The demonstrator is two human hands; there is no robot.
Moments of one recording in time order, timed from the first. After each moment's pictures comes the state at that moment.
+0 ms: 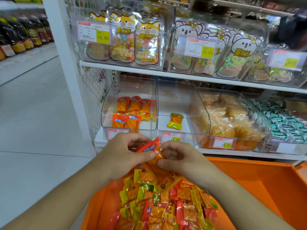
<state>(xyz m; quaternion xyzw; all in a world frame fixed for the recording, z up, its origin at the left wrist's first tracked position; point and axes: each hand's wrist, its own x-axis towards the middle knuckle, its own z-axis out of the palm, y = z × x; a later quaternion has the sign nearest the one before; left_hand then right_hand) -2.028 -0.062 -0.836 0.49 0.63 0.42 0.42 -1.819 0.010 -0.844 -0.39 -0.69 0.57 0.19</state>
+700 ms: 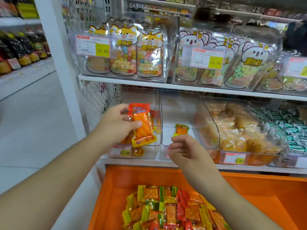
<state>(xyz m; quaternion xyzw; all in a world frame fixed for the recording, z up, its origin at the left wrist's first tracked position) -2.085 0.040 -0.808 0.44 0.68 0.48 0.34 -1.846 0.039 -0.843 -0.47 -0.65 0.49 0.35</state>
